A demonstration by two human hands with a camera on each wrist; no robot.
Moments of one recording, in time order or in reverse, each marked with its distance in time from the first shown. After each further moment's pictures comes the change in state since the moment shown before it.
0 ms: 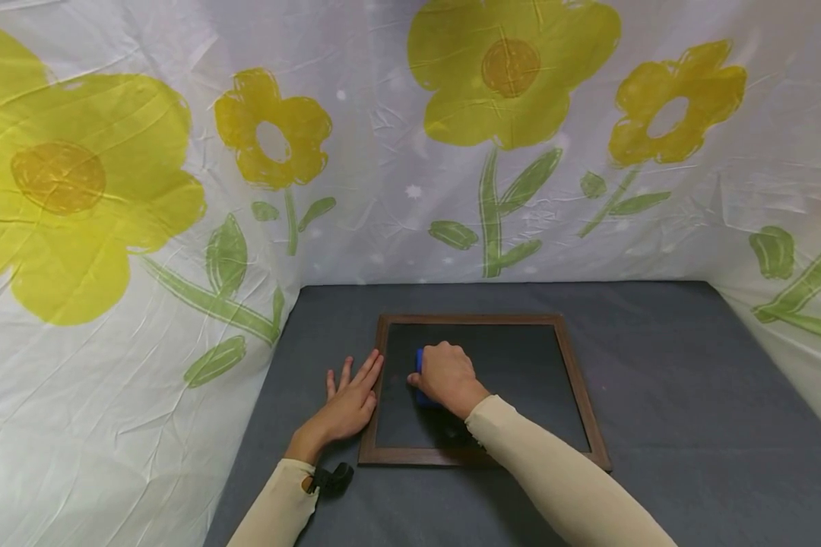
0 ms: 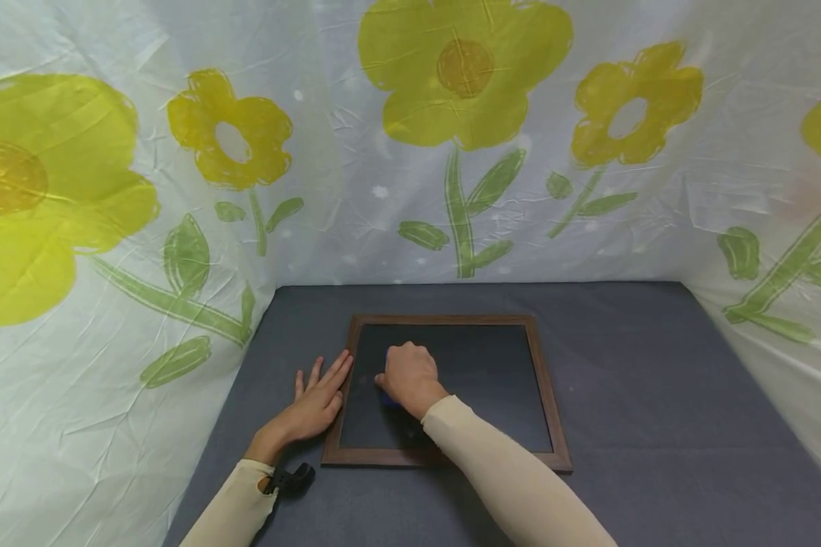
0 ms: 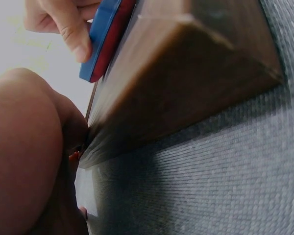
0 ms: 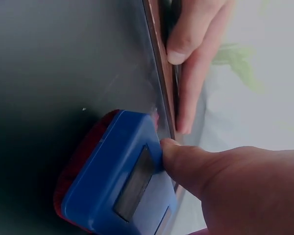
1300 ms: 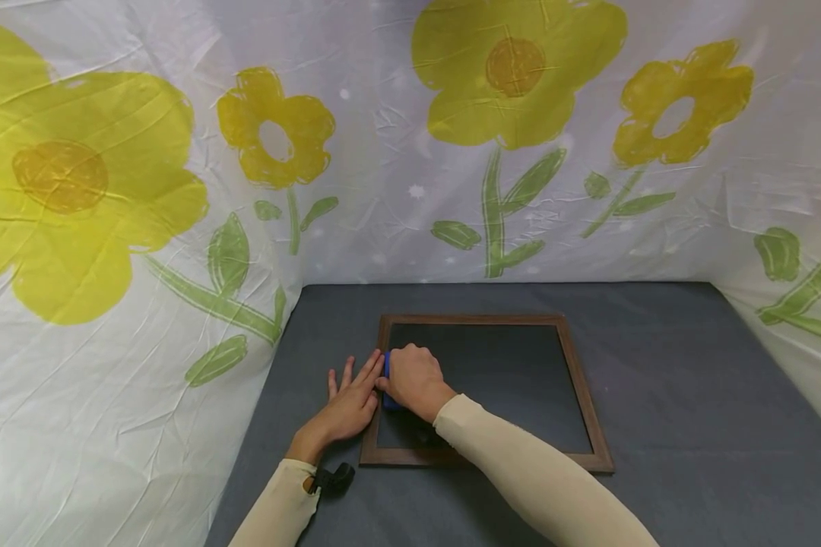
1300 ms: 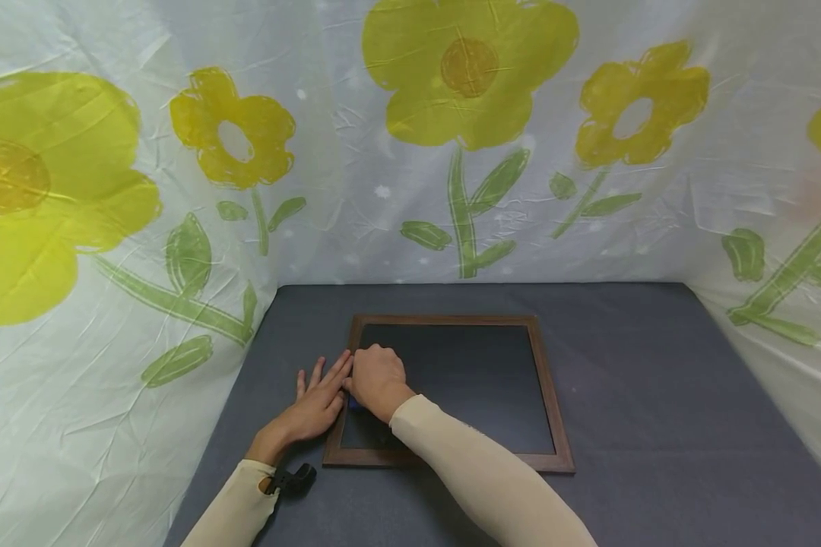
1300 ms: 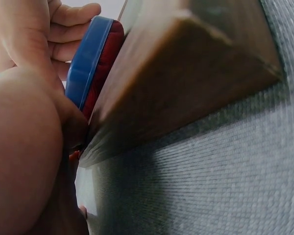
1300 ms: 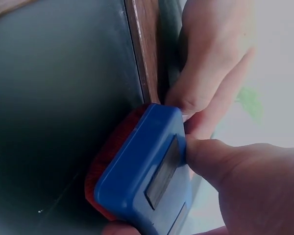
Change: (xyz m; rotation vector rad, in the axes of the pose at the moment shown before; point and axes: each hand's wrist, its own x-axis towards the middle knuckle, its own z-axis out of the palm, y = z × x) left_hand -0.003 0.013 -0.009 -0.025 -0.012 -0.002; right_hand 0.012 -0.049 0.016 -0.098 0.029 -0.118
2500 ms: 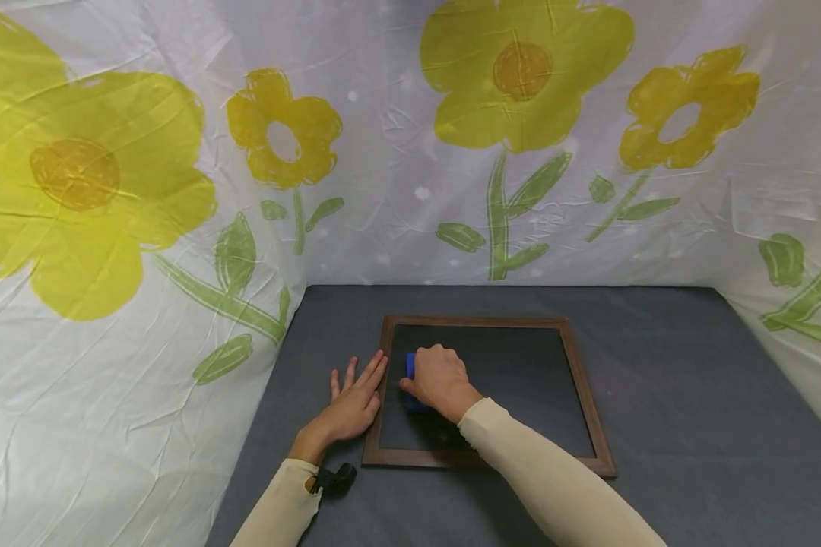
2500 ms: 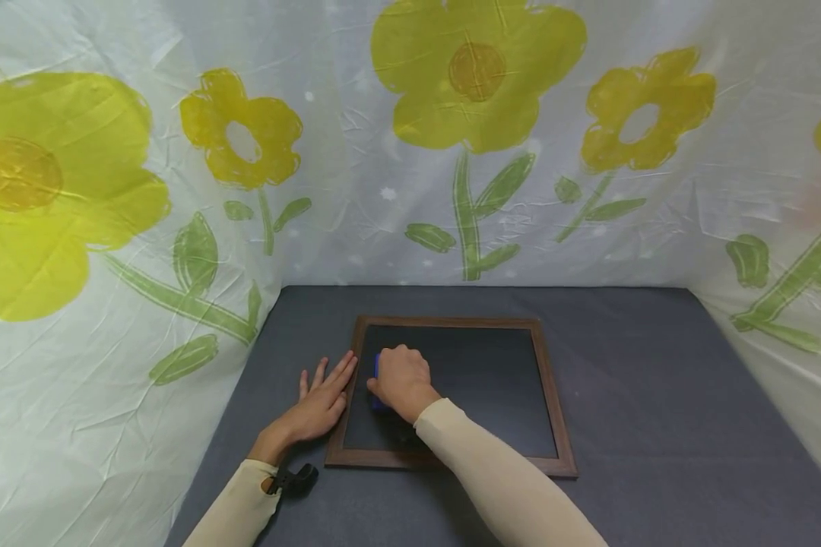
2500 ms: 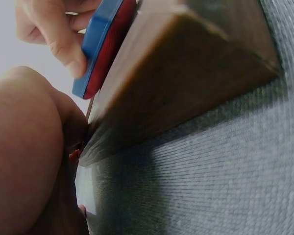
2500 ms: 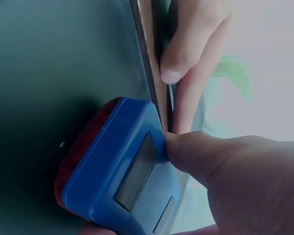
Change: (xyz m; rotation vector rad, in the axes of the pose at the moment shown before) left_hand -0.001 -0.001 0.000 0.045 -0.008 -0.017; right_hand -0.011 0.030 -0.007 0.131 -0.033 0.112
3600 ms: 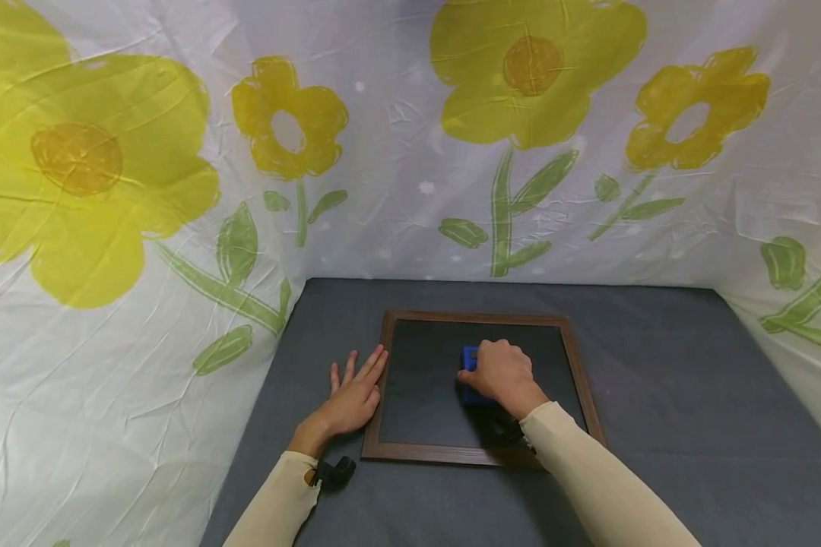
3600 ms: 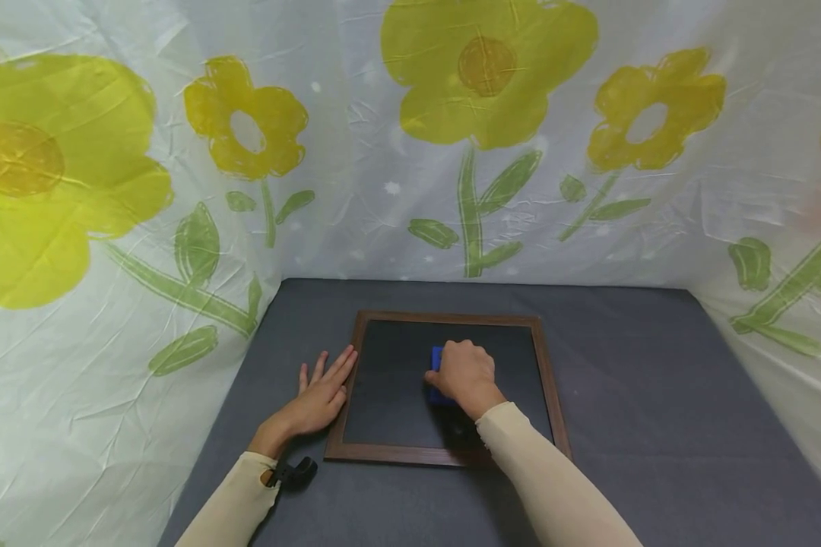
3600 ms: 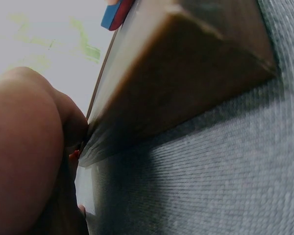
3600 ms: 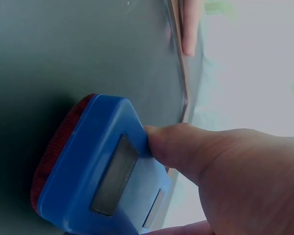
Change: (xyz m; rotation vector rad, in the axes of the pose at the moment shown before) left_hand 0.000 0.003 -0.004 0.047 -0.045 -0.010; right_hand -0.022 0.086 -0.028 -0.022 -0.017 0.177
